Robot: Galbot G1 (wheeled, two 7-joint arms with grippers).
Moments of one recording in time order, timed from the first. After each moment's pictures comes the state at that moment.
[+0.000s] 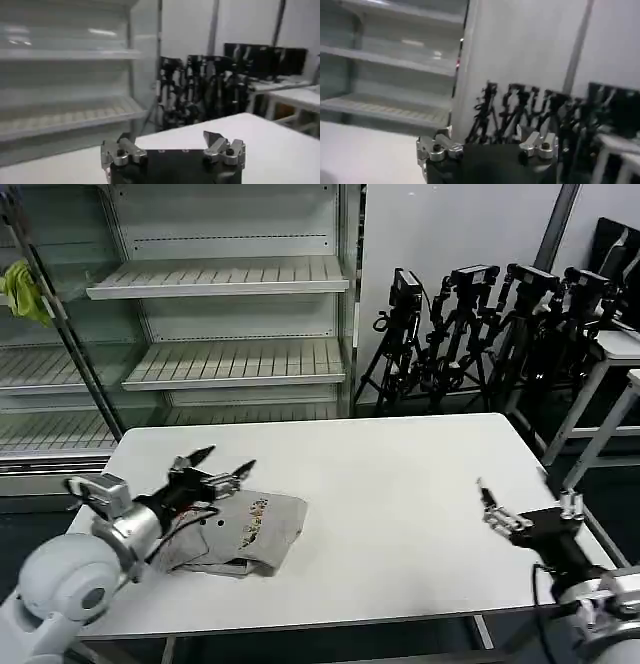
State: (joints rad) left arm 1.10 -0.70 -0.50 -2.22 -0.97 0.58 -0.15; right arm -1.66 0.74 0.78 2.52 0.74 -0.39 0.39
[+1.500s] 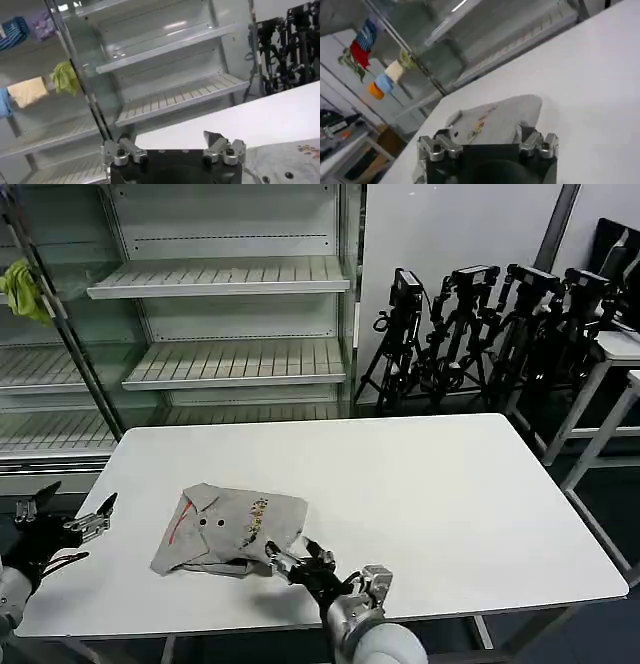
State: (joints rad) left arm 1.72 -0.82 -1.12 -2.28 -0.67 0.51 -0.07; right arm -1.14 1.30 -0.13 2.09 0.93 -0.35 0.44
